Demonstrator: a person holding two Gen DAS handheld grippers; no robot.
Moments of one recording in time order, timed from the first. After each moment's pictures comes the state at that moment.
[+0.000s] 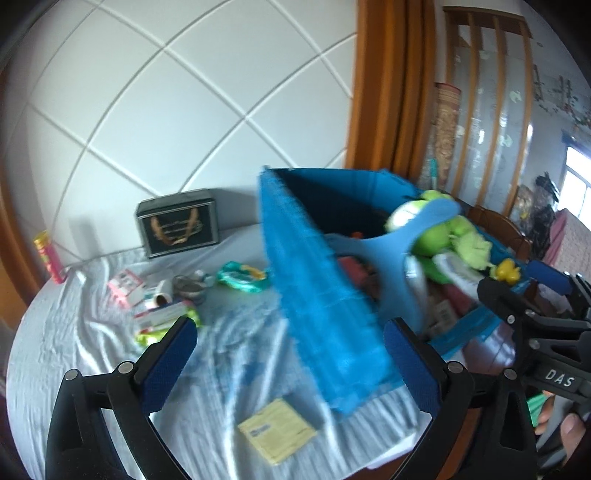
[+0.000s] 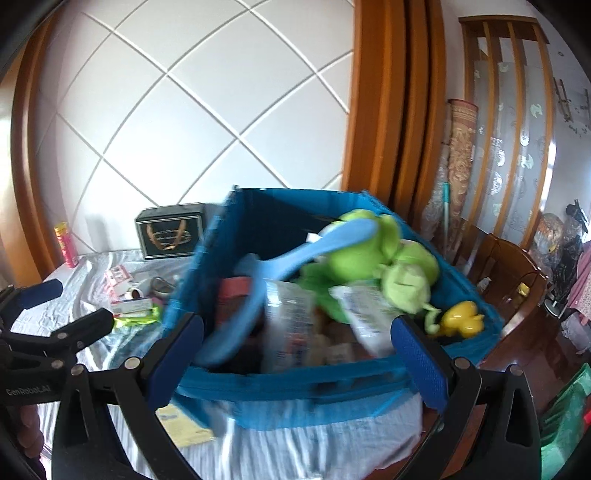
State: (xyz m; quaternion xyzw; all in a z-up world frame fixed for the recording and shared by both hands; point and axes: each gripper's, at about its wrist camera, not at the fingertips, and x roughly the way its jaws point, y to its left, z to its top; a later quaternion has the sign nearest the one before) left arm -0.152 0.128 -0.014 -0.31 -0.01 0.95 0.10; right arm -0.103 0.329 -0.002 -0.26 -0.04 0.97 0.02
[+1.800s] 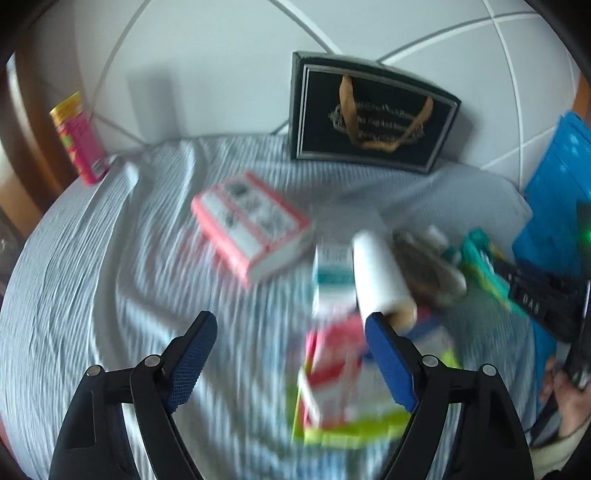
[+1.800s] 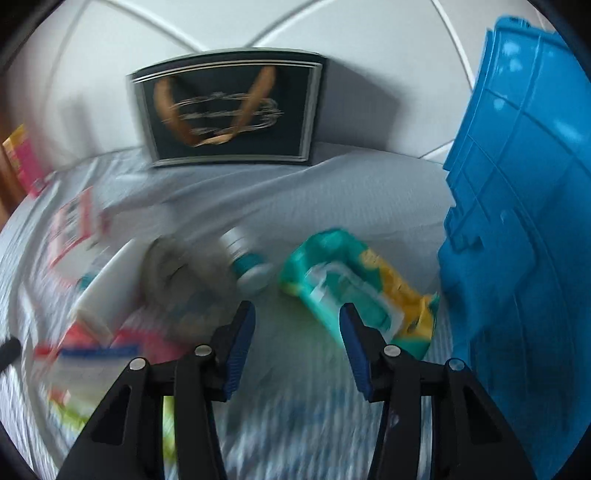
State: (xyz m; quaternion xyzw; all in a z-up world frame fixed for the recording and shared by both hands) left arm -0.495 -0.151 -0.257 -0.47 -0.08 0.87 -0.09; right arm -0.552 0.064 -0.292 -0.45 -0.08 0.89 -0.05
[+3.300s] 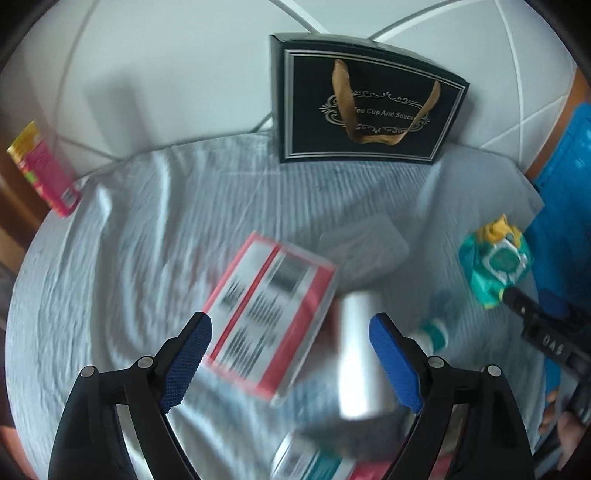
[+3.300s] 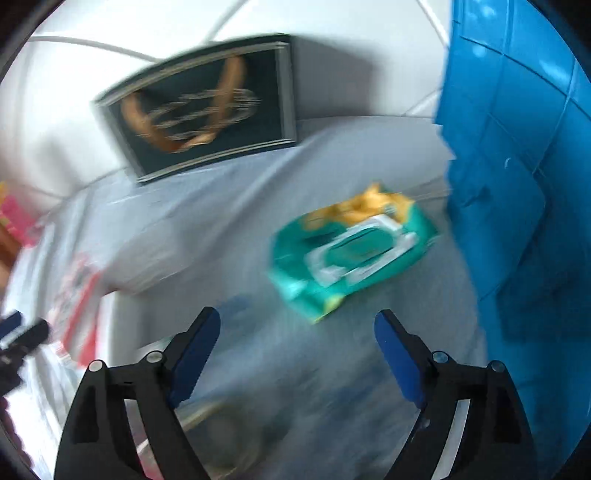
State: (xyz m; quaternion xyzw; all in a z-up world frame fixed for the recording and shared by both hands) left arm -0.562 -0.159 -0.270 -0.52 -0.04 0.85 -0.05; right arm -0.558 0.083 -0.283 -0.50 0.00 0.87 -0.01
